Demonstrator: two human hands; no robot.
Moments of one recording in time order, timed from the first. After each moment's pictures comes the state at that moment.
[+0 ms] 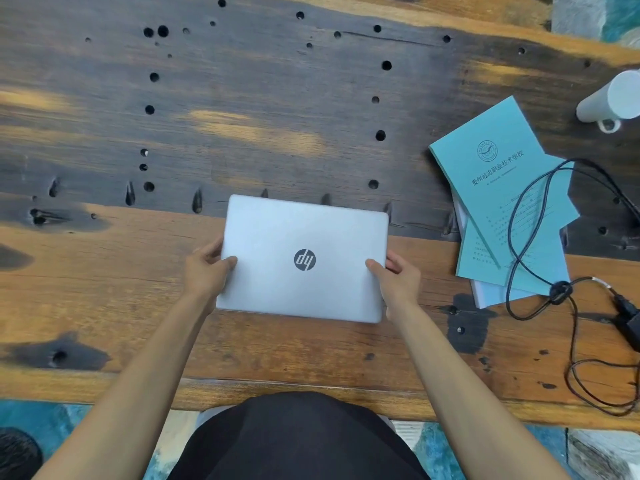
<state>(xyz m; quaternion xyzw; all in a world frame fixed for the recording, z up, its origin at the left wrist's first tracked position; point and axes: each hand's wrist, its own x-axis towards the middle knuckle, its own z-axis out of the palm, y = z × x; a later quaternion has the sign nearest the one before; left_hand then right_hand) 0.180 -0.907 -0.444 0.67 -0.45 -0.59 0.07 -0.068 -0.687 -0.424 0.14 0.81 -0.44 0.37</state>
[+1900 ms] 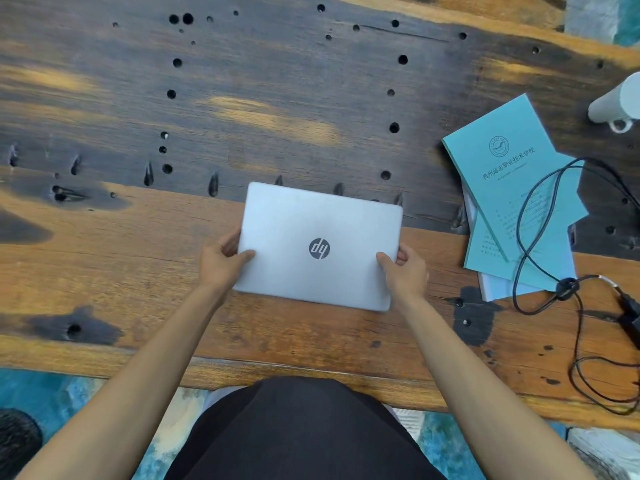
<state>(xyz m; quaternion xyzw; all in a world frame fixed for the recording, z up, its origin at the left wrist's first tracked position) 0.191 -0.887 -0.431 0.63 -0.49 -0.60 0.07 -0.061 -0.678 -0.426 0.00 0.90 -0.30 0.33</state>
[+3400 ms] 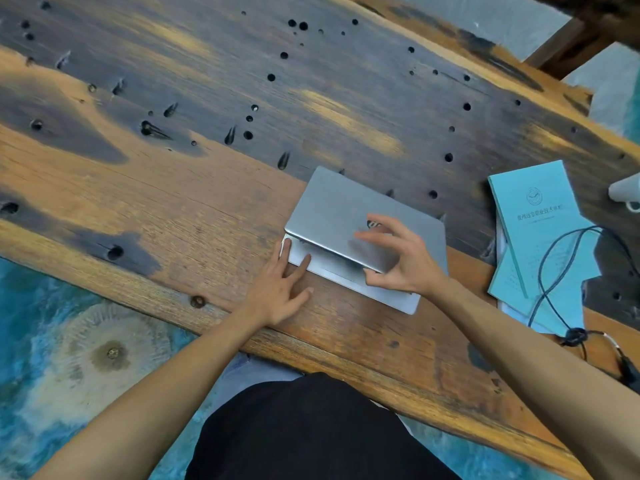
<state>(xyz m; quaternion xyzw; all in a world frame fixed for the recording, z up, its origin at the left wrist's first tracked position) 0.264 -0.788 -0.448 0.38 -0.85 -0.33 -0.17 -0.026 -0.727 -0.374 -0.66 0.65 -0.24 0.28</state>
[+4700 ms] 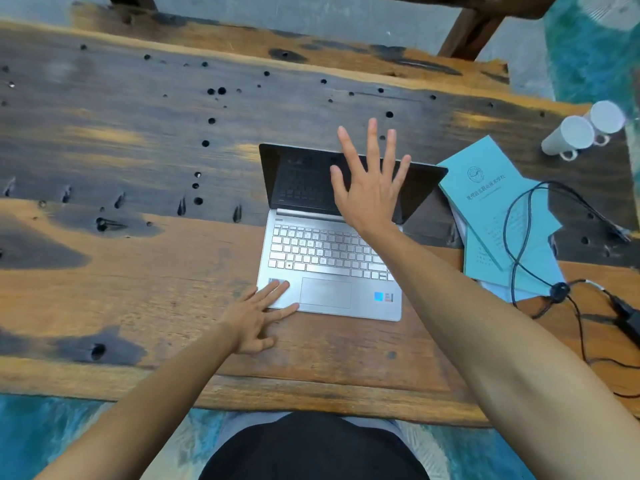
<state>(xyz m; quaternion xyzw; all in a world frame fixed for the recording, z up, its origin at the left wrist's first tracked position) 0.249 -0.860 -0.419 0.05 -0.93 -0.10 -0.34 -0.054 -0.836 -0.340 -0.41 0.89 -0.14 -0.09</state>
